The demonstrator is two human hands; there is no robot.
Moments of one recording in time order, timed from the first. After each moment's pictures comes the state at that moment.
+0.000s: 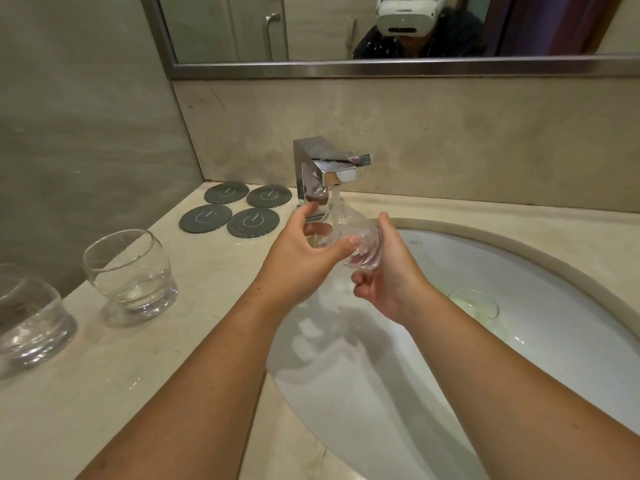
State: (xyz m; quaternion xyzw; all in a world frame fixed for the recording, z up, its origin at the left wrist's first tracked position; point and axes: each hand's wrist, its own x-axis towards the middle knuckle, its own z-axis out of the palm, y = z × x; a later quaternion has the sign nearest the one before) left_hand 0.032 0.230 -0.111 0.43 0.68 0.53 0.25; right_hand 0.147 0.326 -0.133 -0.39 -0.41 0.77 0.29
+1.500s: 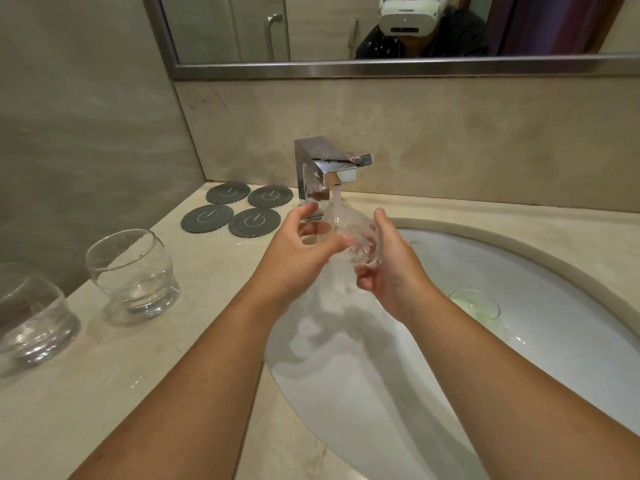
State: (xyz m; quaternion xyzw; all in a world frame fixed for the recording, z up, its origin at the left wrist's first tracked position) left_hand 0.026 0.232 -0.111 0.39 0.66 0.58 0.29; right_hand 0.145 0.329 -0.133 -0.39 -0.43 0.73 0.35
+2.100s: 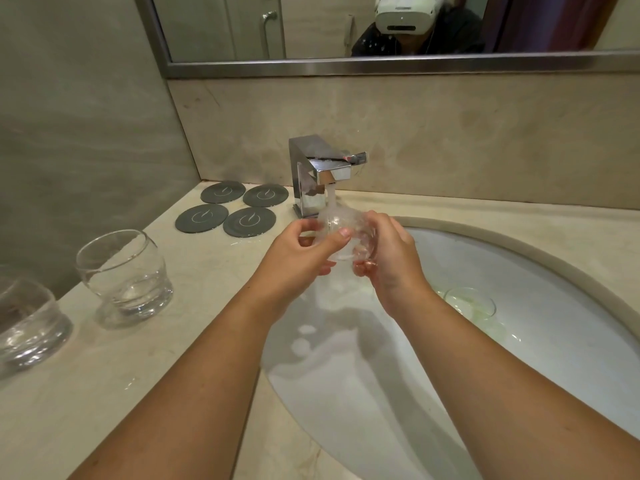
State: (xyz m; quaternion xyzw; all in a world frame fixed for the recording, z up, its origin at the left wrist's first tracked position) left_hand 0.031 0.234 -0.115 0.37 0.66 0.56 0.33; right_hand 0.145 0.329 -0.132 -0.36 -0.46 0.68 0.44
